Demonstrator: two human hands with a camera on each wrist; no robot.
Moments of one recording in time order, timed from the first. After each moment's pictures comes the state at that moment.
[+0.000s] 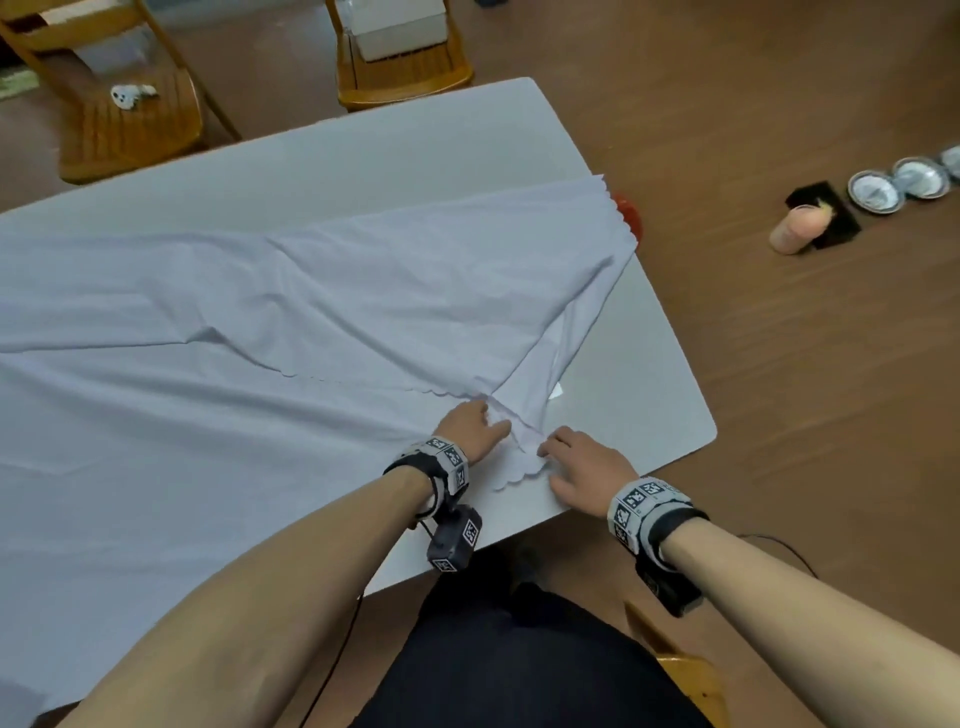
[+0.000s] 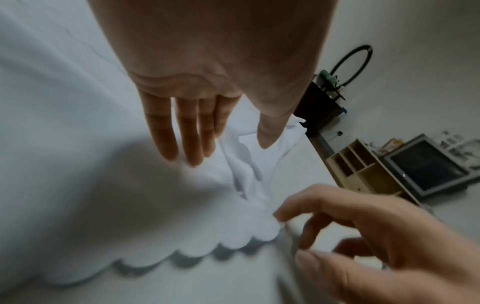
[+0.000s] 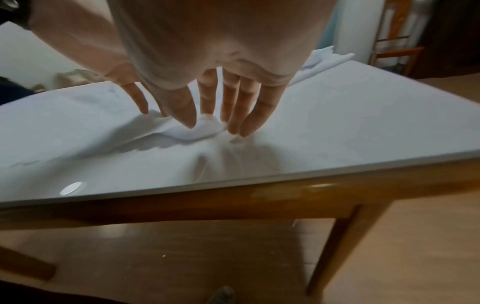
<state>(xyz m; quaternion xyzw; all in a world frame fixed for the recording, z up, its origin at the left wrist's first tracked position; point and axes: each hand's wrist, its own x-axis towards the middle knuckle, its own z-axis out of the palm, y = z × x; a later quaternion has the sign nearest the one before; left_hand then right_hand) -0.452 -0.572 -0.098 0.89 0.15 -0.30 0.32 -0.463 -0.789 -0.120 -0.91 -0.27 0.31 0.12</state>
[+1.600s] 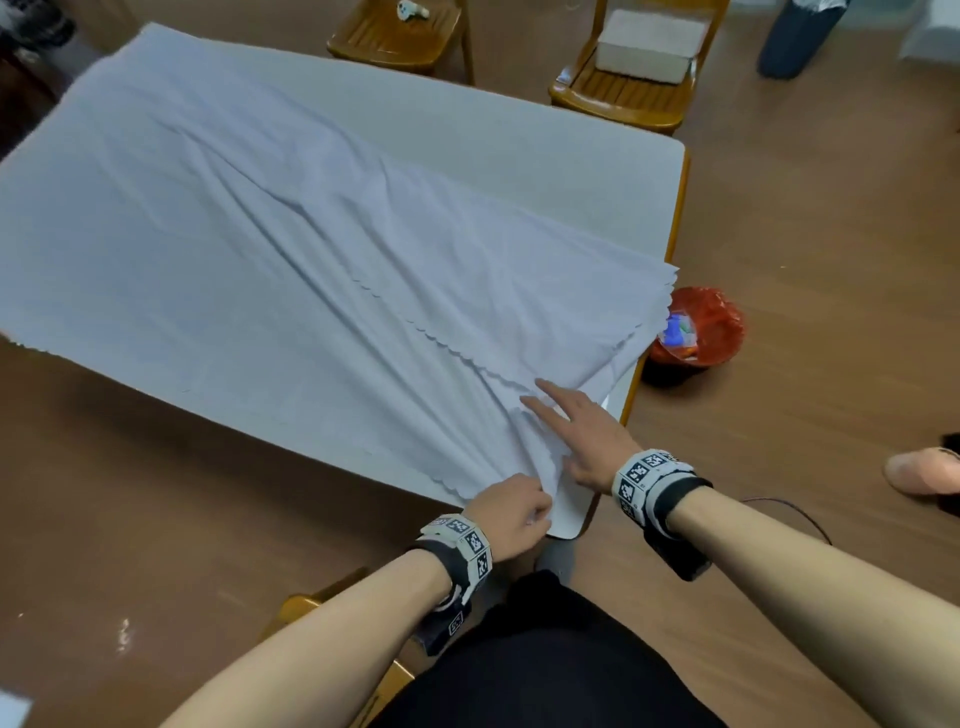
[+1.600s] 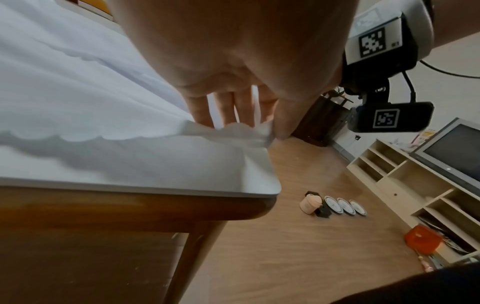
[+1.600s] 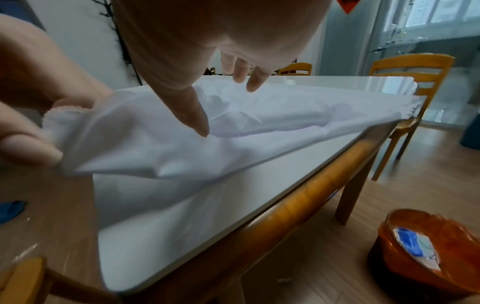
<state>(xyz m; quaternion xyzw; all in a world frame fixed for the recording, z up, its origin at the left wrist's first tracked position) -0.443 -0.850 -0.072 0.91 0.15 -0.19 0.35 -0.258 -0.919 -0.081 -0.73 -0.64 0.22 0.04</state>
